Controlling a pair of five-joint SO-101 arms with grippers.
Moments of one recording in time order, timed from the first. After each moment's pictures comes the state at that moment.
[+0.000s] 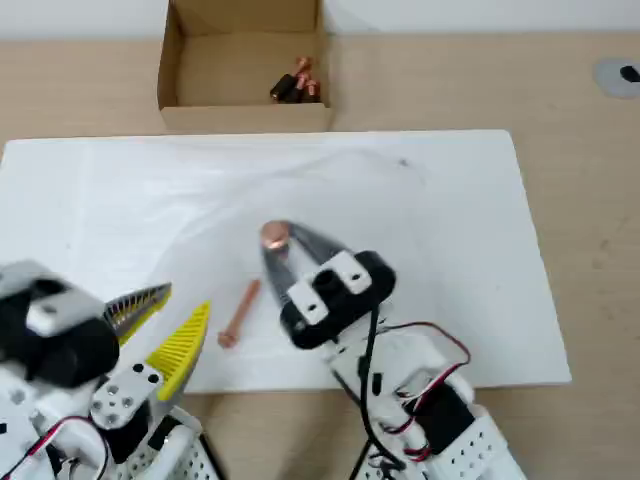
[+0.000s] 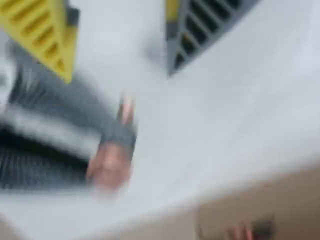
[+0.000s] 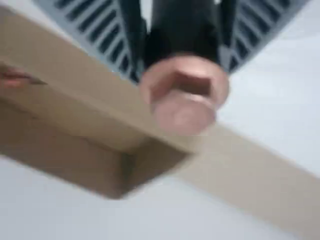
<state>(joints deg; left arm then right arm) 26.1 -79.7 12.7 97.5 -5.2 -40.0 -97.7 82.8 26.7 2.2</state>
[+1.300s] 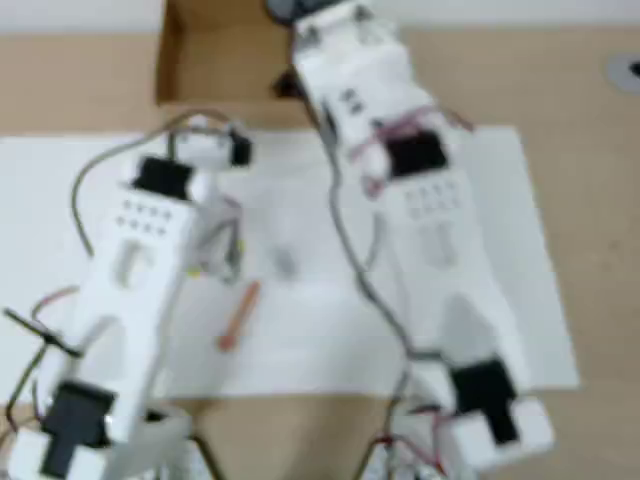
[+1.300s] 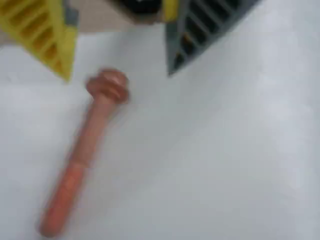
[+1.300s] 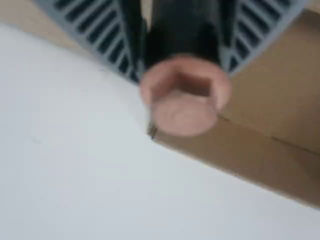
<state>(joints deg) 10.7 -12.7 11.7 96.6 -4.0 -20.7 -4.0 -4.1 31.3 6.7</state>
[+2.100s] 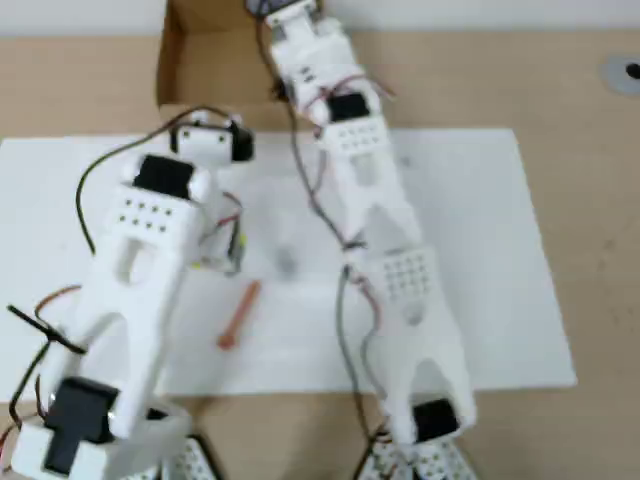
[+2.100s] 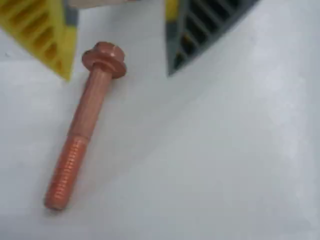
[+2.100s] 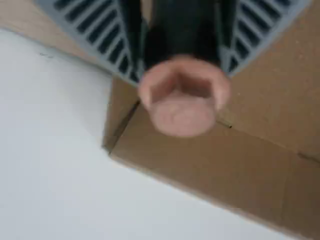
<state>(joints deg) 11.6 -12.0 11.7 94.2 -5.4 -19.5 65.1 -69.8 29.7 6.7</state>
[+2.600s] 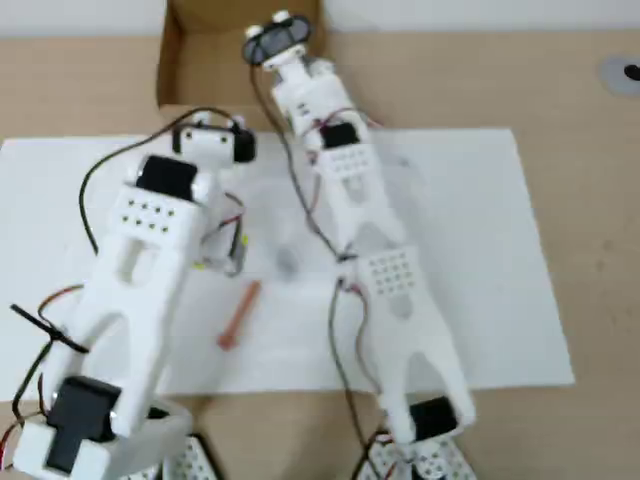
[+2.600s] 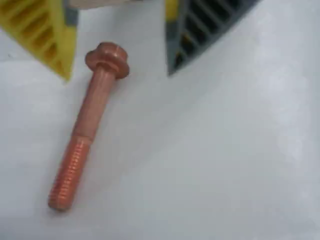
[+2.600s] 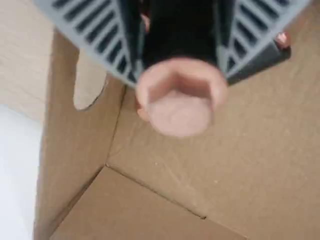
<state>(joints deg) 12.1 -12.0 11.7 94.2 -5.1 -19.5 80.2 -79.8 29.8 10.5</state>
